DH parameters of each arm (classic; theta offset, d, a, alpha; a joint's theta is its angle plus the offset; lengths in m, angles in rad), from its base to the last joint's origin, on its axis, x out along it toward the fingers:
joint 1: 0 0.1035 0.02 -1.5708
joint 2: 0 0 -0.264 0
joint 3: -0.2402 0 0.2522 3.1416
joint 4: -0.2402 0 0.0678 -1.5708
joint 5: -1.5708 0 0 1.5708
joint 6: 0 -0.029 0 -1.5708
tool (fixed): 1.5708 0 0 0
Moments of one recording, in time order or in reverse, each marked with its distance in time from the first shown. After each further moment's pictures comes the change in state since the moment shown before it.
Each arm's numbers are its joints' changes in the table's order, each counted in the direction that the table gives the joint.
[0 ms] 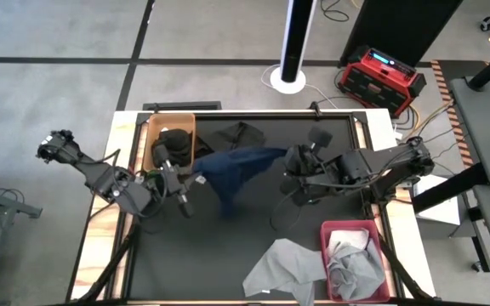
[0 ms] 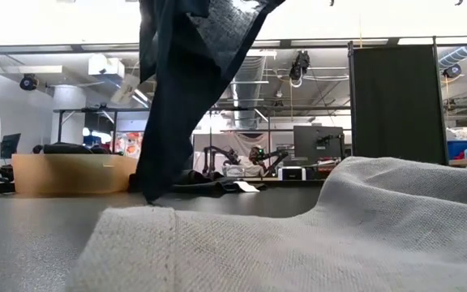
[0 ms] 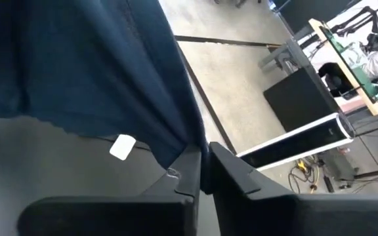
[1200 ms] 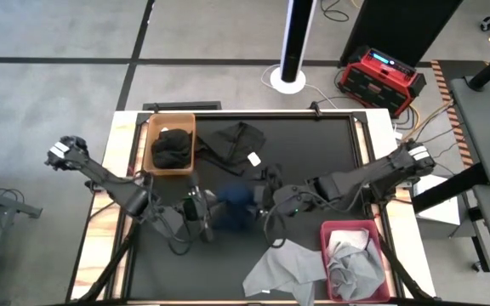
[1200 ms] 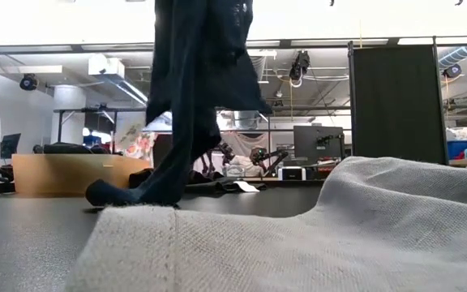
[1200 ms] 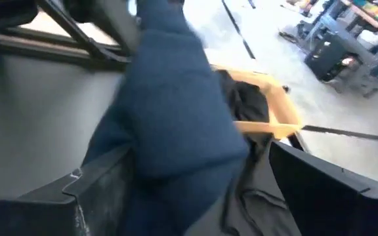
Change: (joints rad) left arm 0.002 0.215 0.051 0.146 -0.201 0.133; right arm -0.006 -0.016 0.479 1.099 0.421 0.447
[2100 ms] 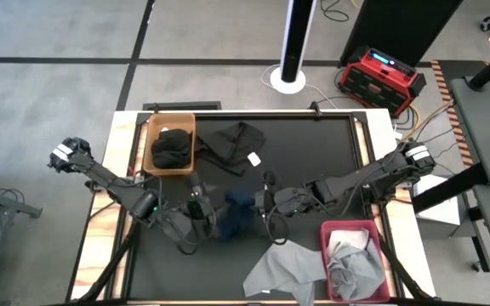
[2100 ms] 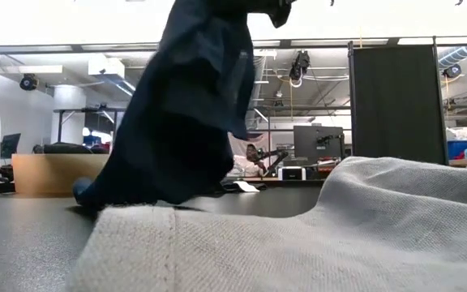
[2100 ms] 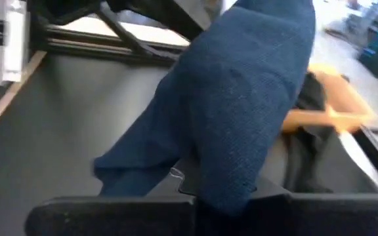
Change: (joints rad) left arm 0.011 0.049 0.000 -0.045 0.133 0.038; right arm -0.017 -0.008 0.216 0.247 0.156 -0.056
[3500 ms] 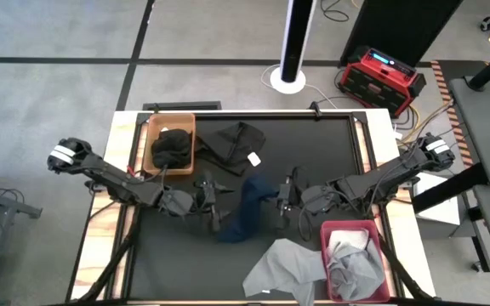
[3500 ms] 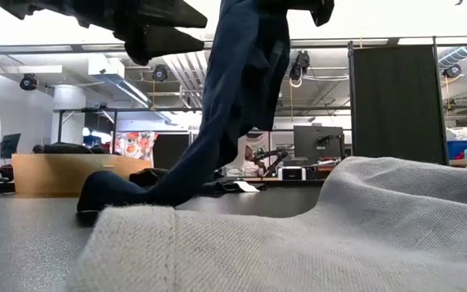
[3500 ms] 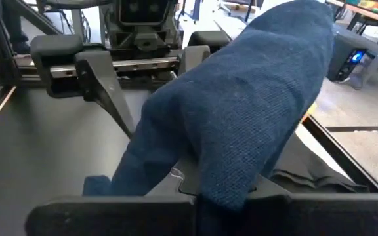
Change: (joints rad) left arm 0.182 -0.022 0.423 0.667 -0.468 0.071; right arm 0.053 -0.209 0.238 0.145 -0.174 -0.055
